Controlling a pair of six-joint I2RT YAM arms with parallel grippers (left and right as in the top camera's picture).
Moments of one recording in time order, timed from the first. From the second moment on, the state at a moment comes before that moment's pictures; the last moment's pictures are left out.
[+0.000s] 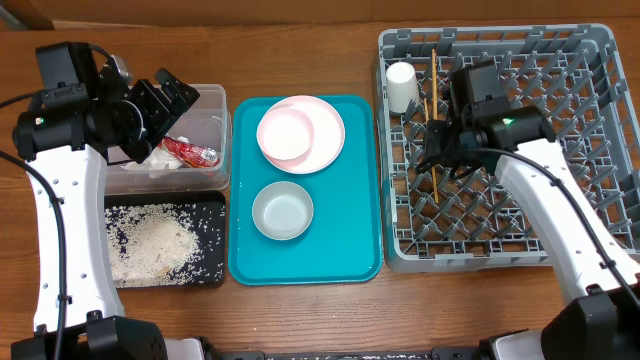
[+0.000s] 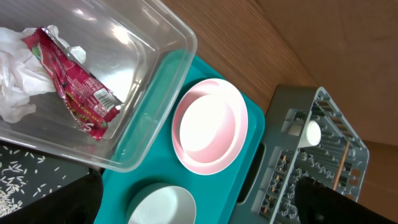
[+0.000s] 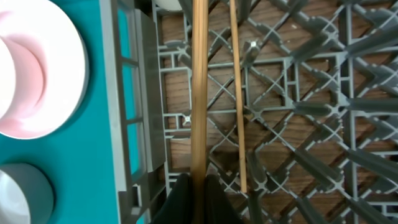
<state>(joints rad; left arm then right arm) 0.24 1.57 1.58 -1.02 0.45 -0.55 0.23 1.59 1.36 -0.93 -0.03 0.31</state>
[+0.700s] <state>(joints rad) 0.24 1.57 1.58 -1.02 0.45 -0.55 0.23 1.59 1.23 -0.85 0.01 0.30</state>
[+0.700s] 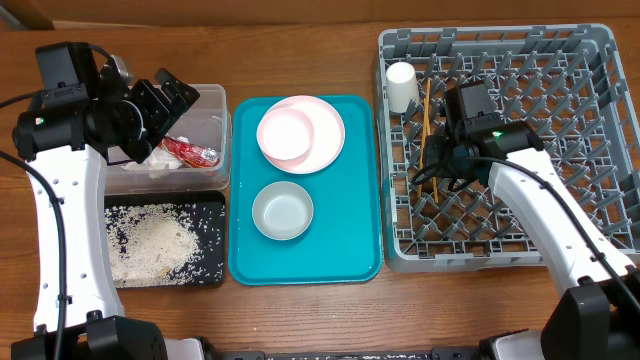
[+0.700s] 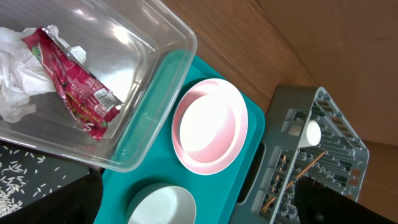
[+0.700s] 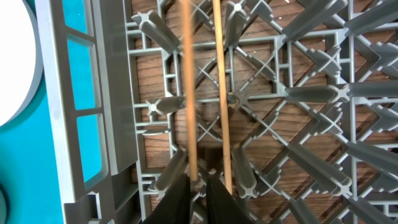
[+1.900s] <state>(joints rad) 0.24 1.57 1.58 -1.02 0.45 -0.55 0.58 1.59 1.20 -0.49 -0.47 0.31</state>
